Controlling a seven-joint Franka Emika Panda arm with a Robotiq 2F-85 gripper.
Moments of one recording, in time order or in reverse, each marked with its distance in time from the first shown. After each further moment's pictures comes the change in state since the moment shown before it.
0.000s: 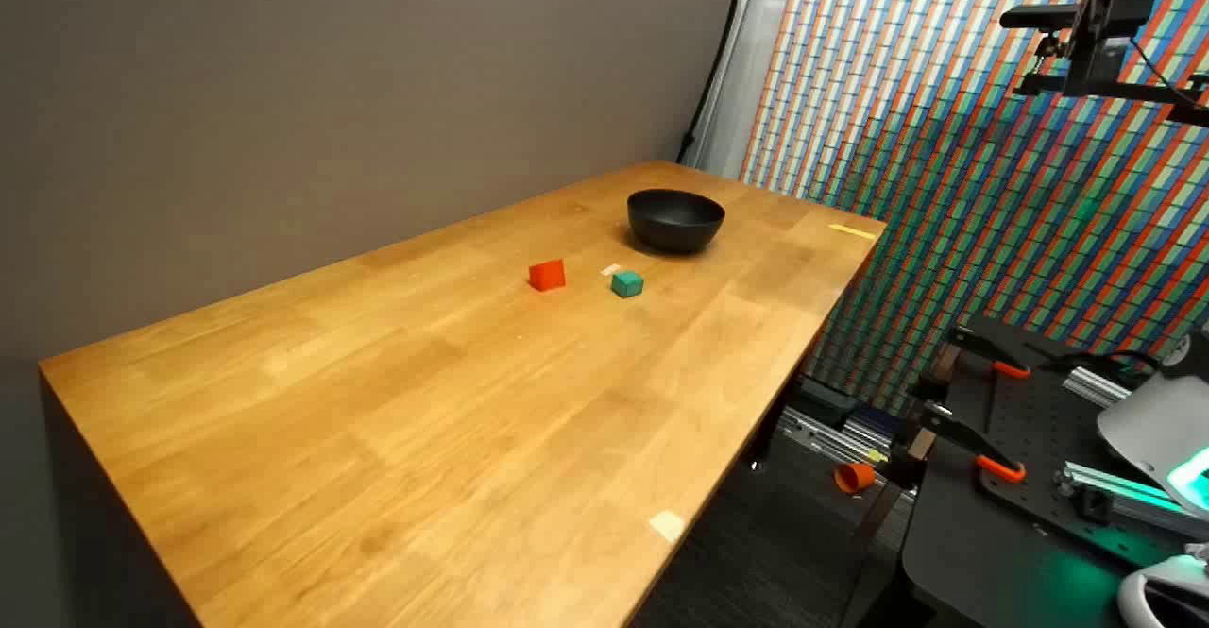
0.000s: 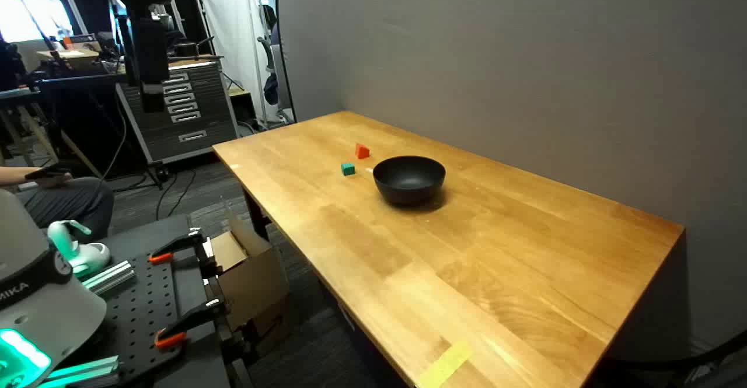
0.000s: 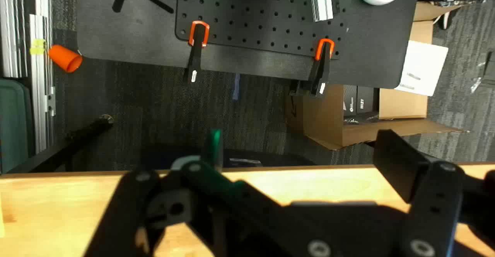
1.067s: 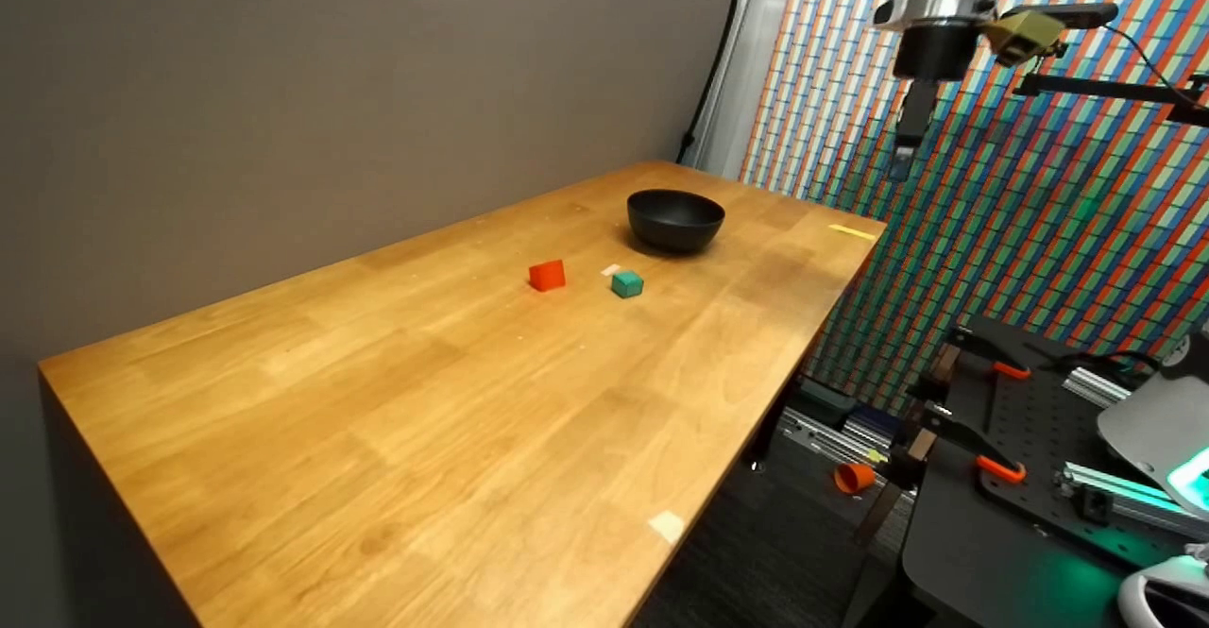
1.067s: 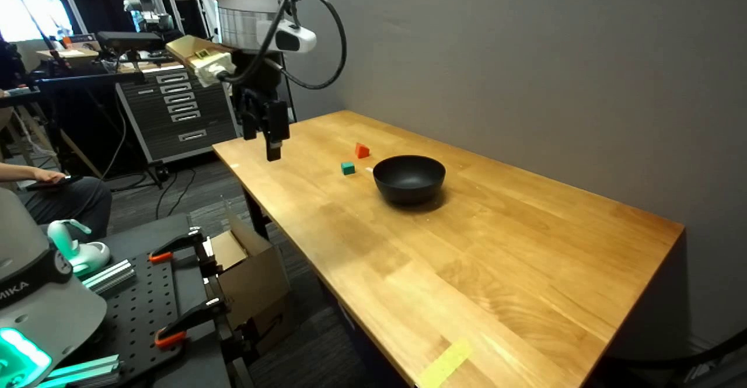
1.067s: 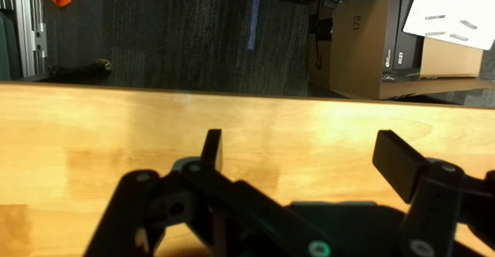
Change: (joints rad) arm 0.095 0.466 0.081 -0.017 0.106 0.581 0.031
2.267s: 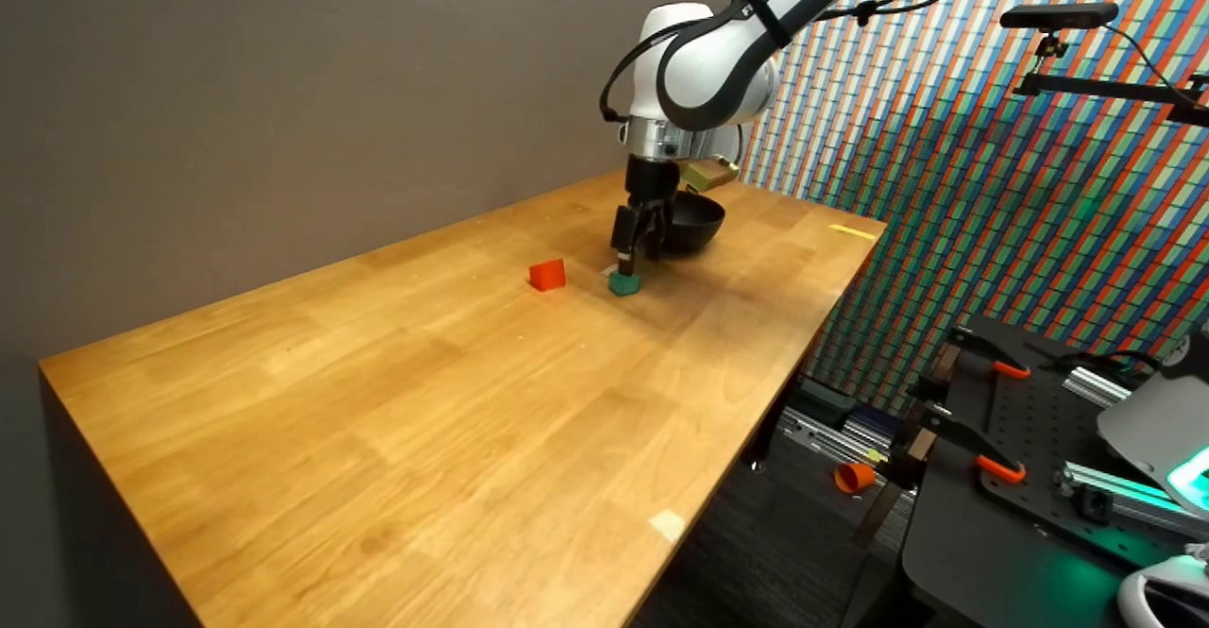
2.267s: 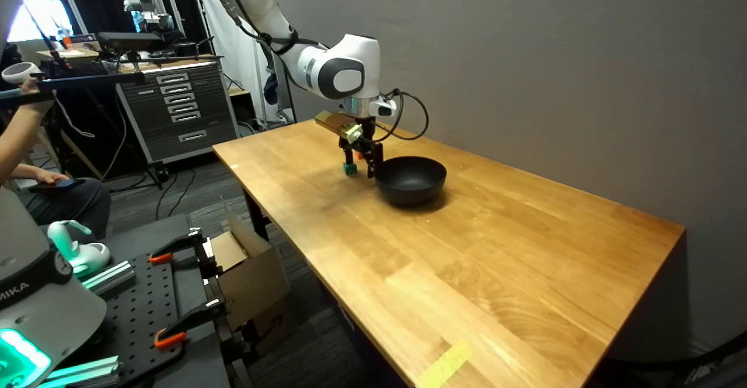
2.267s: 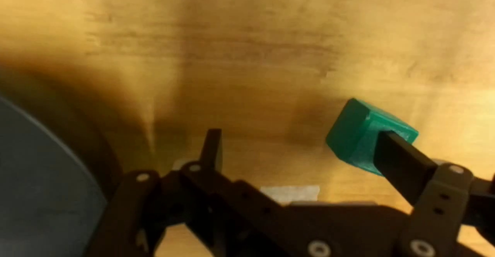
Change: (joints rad) arm 0.060 1.037 0.225 0.844 0.009 0.285 0.236
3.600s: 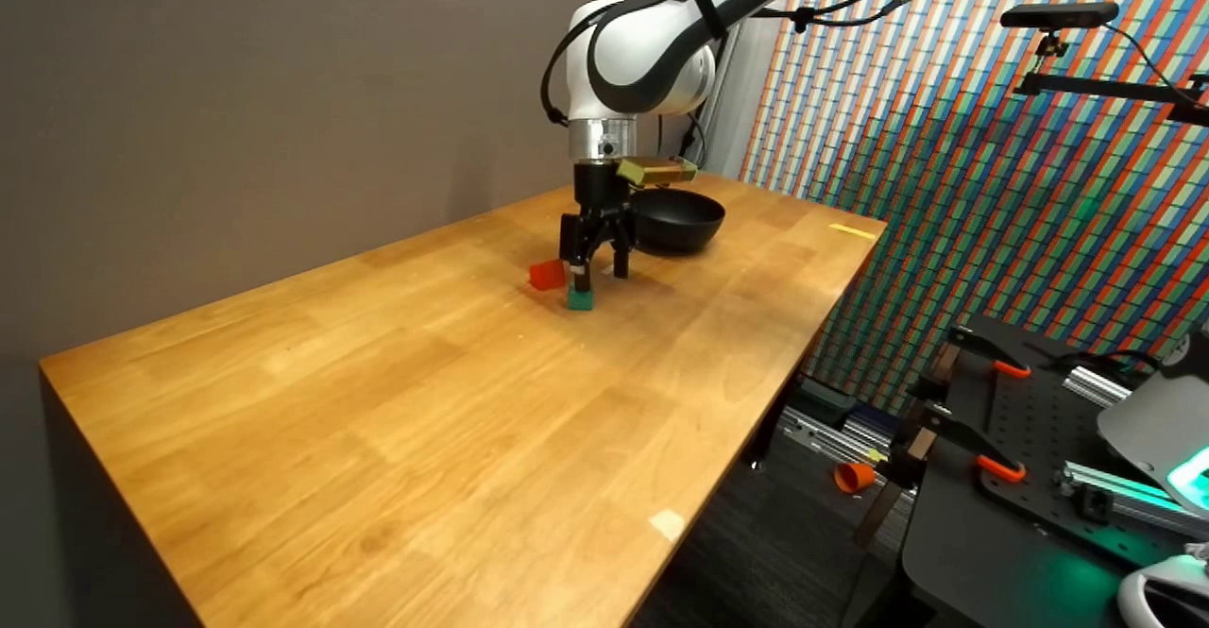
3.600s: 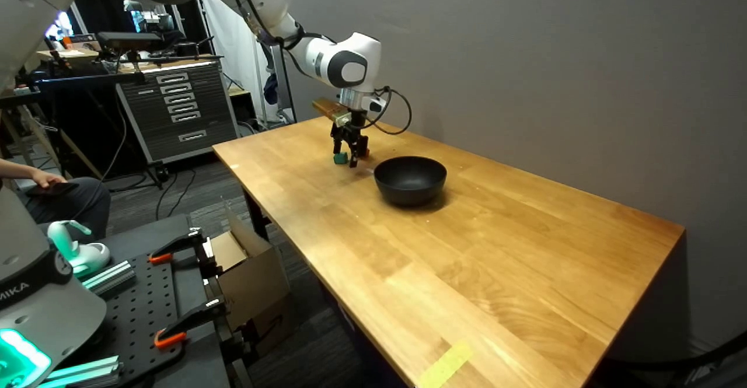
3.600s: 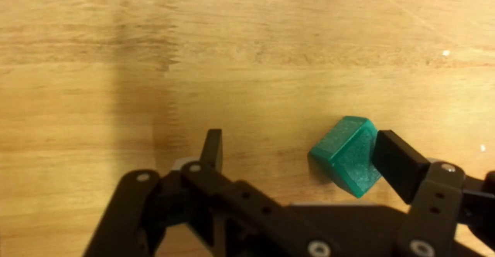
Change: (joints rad) arm 0.060 0.156 0.051 0.310 0.035 -0.316 0.184
